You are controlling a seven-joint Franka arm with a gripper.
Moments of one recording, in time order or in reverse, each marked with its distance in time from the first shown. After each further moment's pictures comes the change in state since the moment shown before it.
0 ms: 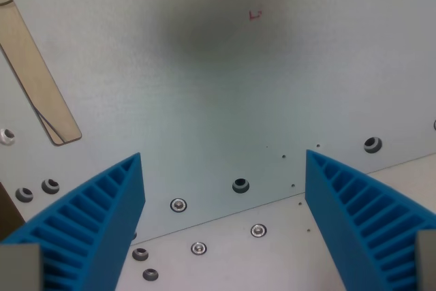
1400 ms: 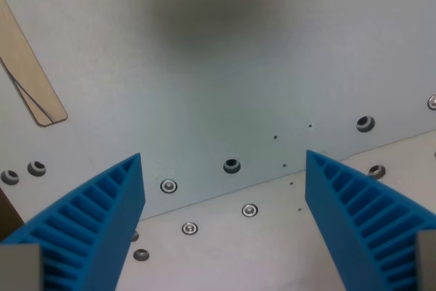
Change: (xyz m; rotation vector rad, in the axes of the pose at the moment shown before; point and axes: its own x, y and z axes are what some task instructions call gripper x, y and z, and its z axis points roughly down) arm -0.007 0.002 0.005 -0.022 -0.059 -0.001
